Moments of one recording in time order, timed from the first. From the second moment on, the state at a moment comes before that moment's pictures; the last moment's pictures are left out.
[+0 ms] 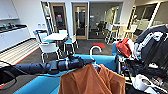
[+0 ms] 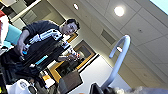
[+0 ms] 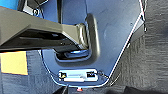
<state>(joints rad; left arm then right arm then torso) 0.13 2.33 -0.98 0.66 -0.20 -1.28 -1.66 2.94 -2.68 -0.92 0.25 0.93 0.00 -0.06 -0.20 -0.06</state>
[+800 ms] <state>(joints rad) 0.12 2.45 -1.27 0.66 -0.18 -1.29 -1.62 2.94 -2.68 -0.92 0.26 0.93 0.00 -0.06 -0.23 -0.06</state>
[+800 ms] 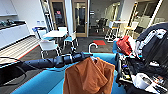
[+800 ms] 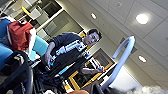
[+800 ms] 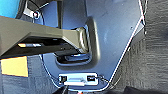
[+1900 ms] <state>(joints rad) -0.04 2.68 -1.57 0.65 -0.10 -1.39 -1.59 2.93 -2.68 -0.91 0.30 0.93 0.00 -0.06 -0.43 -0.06</state>
